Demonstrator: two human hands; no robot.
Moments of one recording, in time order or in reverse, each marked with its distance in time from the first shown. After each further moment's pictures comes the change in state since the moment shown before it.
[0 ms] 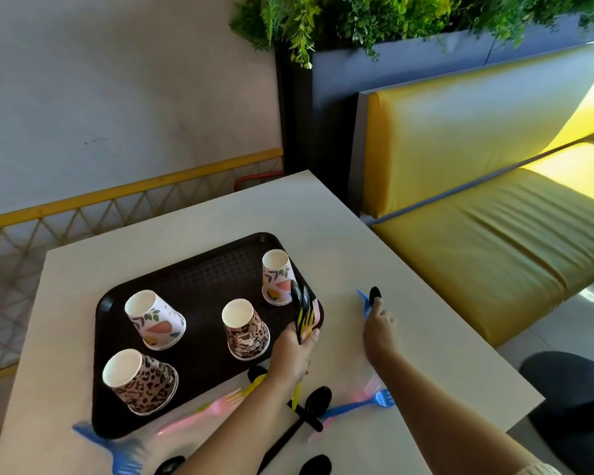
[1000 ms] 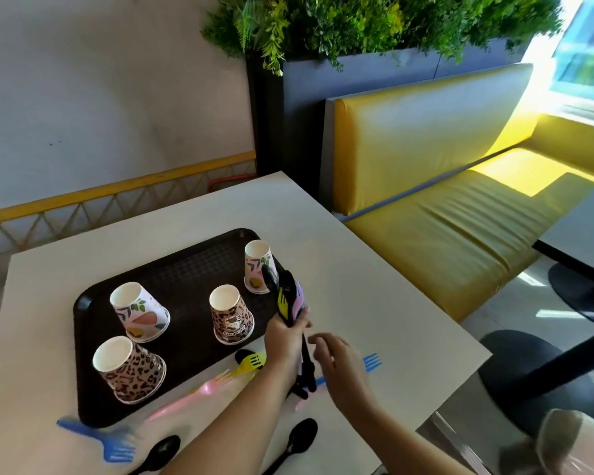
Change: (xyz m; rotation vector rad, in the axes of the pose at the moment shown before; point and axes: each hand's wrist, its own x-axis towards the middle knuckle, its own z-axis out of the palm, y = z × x) left_hand -0.028 0.012 0.016 -0.200 0.169 -0.017; right_hand -0.148 -0.013 -0.022 0.342 -0.058 -0.307
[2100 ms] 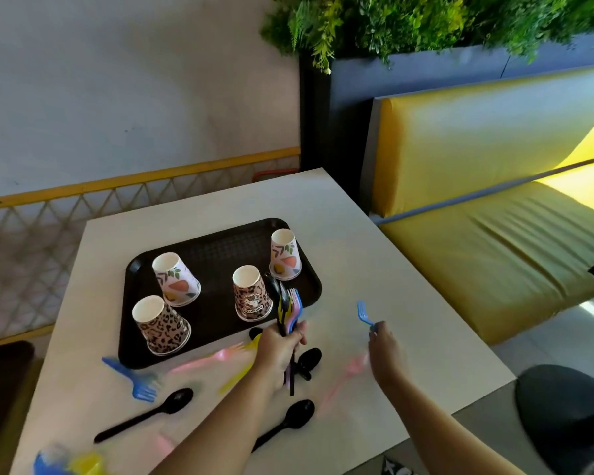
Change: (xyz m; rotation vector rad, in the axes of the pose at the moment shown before) left_hand -0.037 -0.015 -0.025 -0.043 0.027 -0.059; right_hand 0.047 0.076 -0.028 -0.155 -0.009 0.308
